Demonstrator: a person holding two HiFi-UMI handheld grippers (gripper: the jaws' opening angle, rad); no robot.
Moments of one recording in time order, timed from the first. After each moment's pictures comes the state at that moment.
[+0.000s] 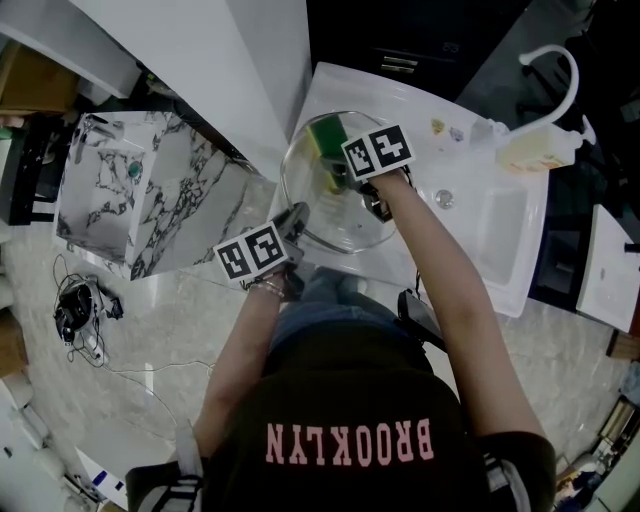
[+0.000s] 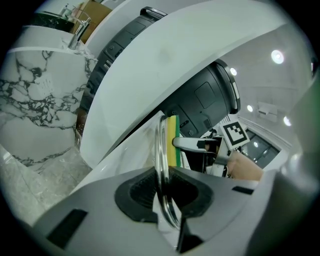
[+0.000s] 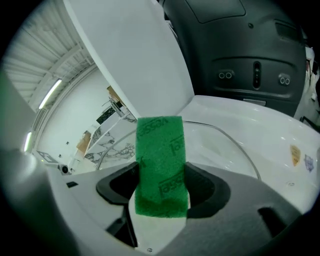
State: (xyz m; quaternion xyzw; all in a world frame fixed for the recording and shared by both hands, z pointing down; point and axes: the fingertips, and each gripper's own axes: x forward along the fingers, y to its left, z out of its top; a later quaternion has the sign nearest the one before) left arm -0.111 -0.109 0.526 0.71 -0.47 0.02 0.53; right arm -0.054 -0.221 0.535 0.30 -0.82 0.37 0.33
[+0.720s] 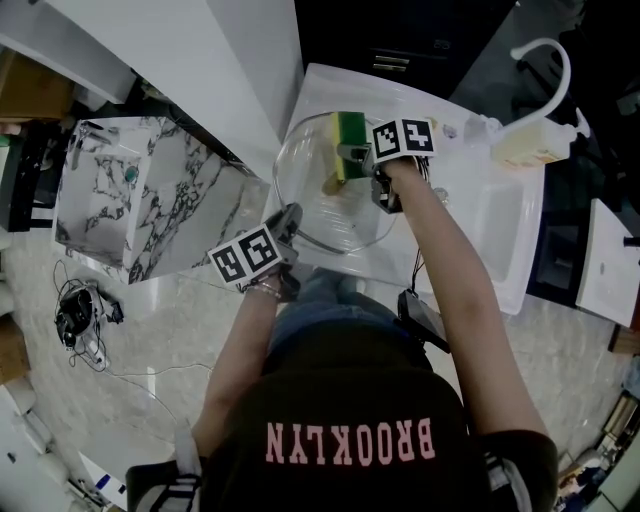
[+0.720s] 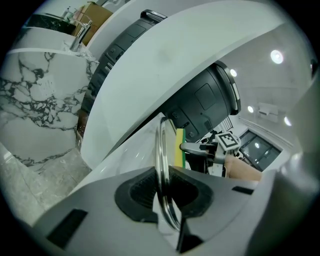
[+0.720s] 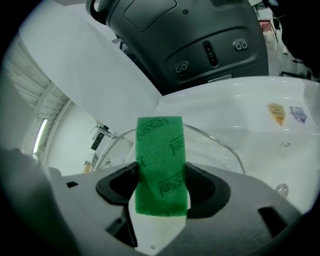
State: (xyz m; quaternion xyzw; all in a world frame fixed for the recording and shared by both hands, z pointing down) left arm -0.113 -0.110 0.526 0.71 -0.48 0.01 0.52; right arm 0.000 -0.240 0.548 0.35 -0.76 0.49 0.24
